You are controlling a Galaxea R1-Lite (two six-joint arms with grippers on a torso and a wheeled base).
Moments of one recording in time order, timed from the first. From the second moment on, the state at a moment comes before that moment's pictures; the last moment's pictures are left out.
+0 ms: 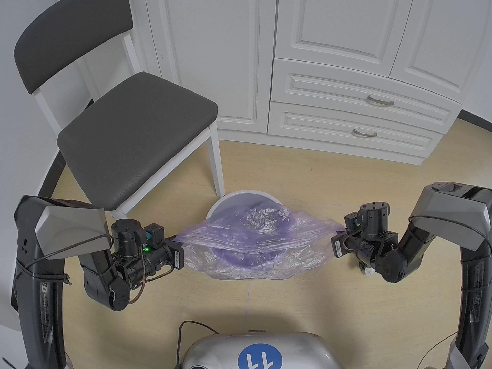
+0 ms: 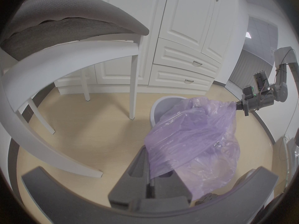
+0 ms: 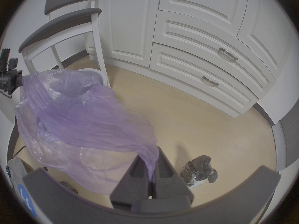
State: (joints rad) left arm -0.26 2.40 -0.65 -1.45 -0.20 0.04; right arm 0.31 2.34 -0.85 -1.04 -0.21 -0.19
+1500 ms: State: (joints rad) left arm -0.24 2.53 -0.83 -1.45 -0.10 -0.03; right arm 0.36 2.42 -1.04 -1.15 -0.22 -0.01
